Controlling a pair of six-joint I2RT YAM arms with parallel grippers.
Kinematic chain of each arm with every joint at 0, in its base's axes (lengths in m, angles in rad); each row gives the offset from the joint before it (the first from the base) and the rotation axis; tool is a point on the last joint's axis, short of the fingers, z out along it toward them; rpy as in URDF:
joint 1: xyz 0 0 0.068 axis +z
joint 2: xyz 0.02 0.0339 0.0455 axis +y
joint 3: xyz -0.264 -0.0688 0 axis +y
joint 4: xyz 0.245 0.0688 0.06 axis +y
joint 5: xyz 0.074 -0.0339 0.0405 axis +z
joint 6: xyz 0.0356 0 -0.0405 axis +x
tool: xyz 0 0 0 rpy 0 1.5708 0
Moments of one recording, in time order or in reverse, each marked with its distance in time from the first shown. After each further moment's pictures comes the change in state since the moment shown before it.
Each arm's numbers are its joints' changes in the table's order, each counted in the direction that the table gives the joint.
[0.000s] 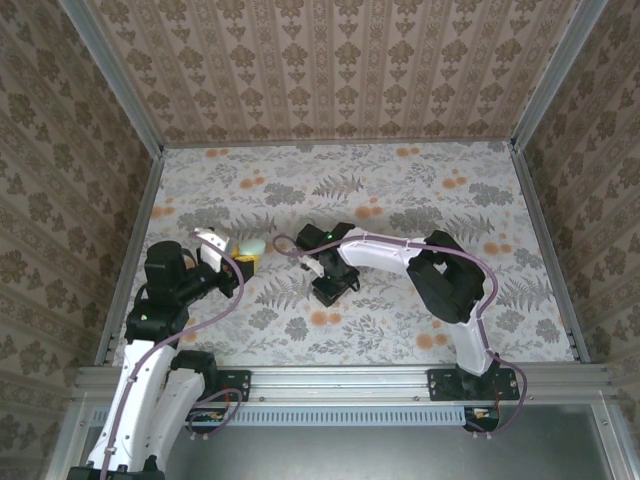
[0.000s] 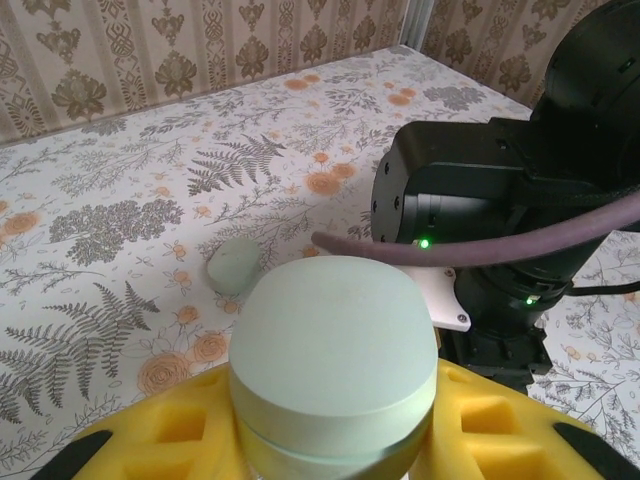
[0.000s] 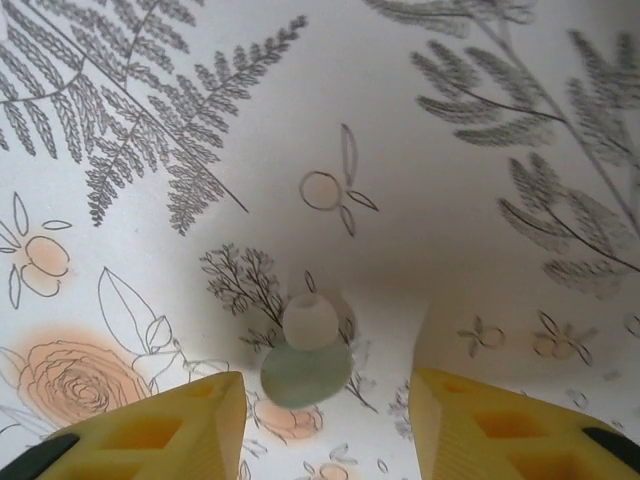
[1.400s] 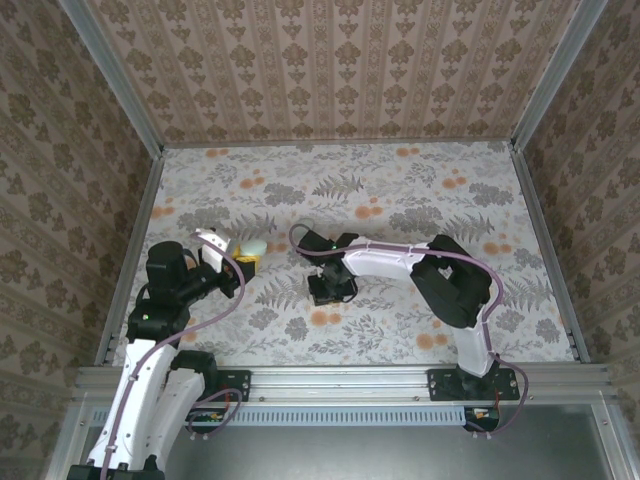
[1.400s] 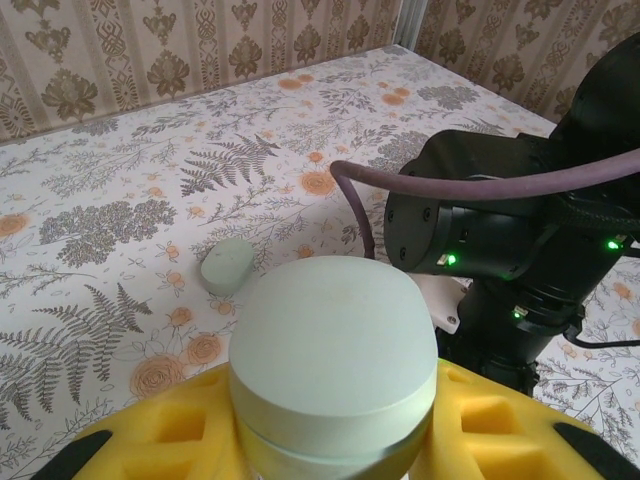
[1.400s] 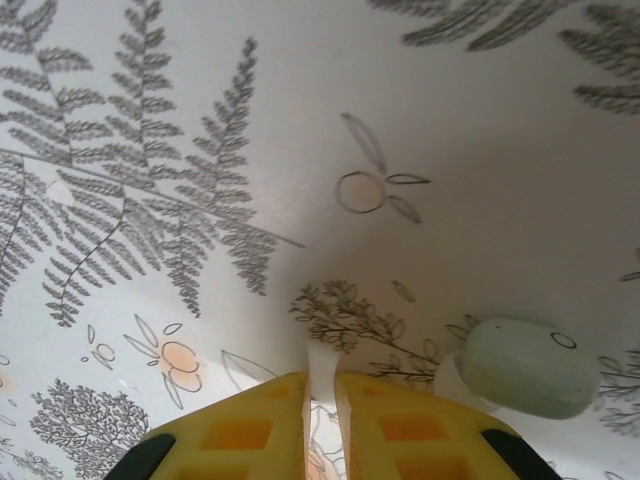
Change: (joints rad) left arm 0.000 0.007 0.017 -0.023 -0.014 0.000; right arm 0.017 -0.039 0.124 -0.199 0.119 0.588
